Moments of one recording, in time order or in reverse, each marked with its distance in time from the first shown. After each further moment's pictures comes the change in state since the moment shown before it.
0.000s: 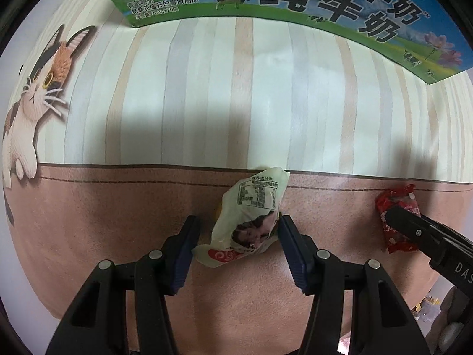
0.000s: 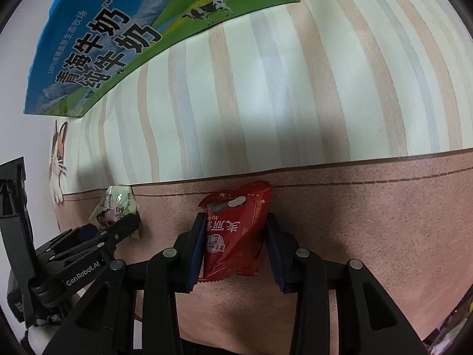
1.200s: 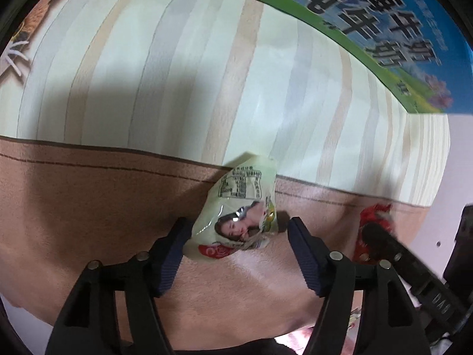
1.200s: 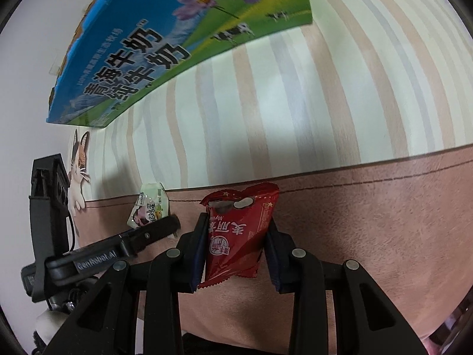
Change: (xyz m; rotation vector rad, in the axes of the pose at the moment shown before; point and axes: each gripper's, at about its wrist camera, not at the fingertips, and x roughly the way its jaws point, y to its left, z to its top) left arm 0.016 0.025 0.031 -0.146 0.122 -0.286; right arm -0.016 0.025 -0.008 0.033 -0.048 0.075
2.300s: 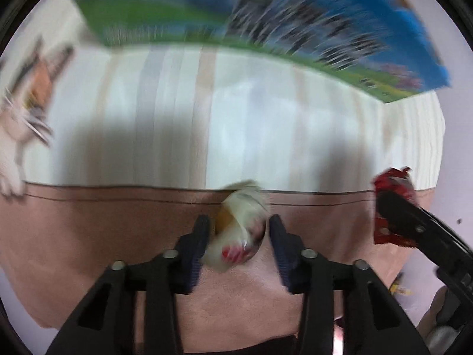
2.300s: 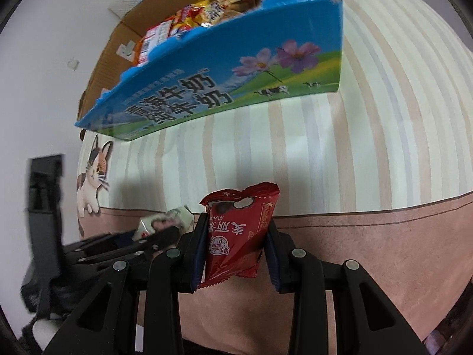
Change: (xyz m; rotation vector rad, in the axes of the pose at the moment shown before) left arm -0.048 -0.028 0.008 0.136 -0.007 0.160; right arm -0.037 0.030 0.015 -0.107 -0.105 -0.023
